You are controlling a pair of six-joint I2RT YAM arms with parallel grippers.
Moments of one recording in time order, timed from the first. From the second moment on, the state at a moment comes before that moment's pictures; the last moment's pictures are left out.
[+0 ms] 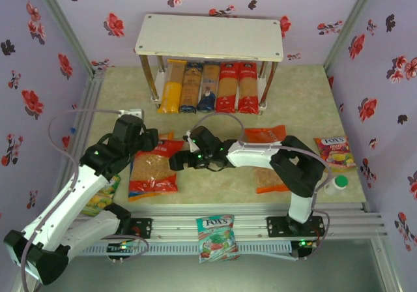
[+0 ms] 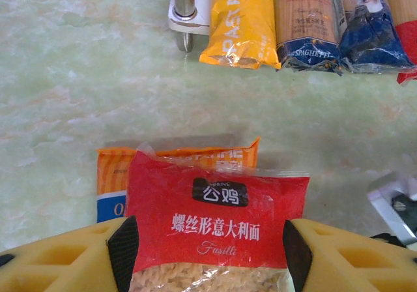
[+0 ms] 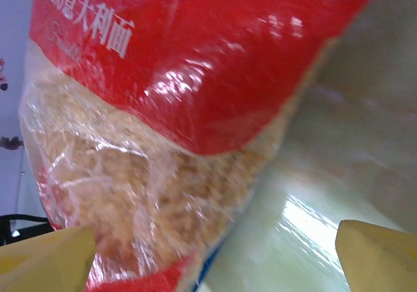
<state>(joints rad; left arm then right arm) -0.55 0.91 0.93 -0.76 -0.31 -0.41 0.98 1.84 1.06 -0.01 -0.42 0.77</state>
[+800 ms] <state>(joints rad) -0.50 0.87 0.89 -0.78 -0.30 -0.41 1.00 1.95 1.22 -0.07 -0.42 0.79</state>
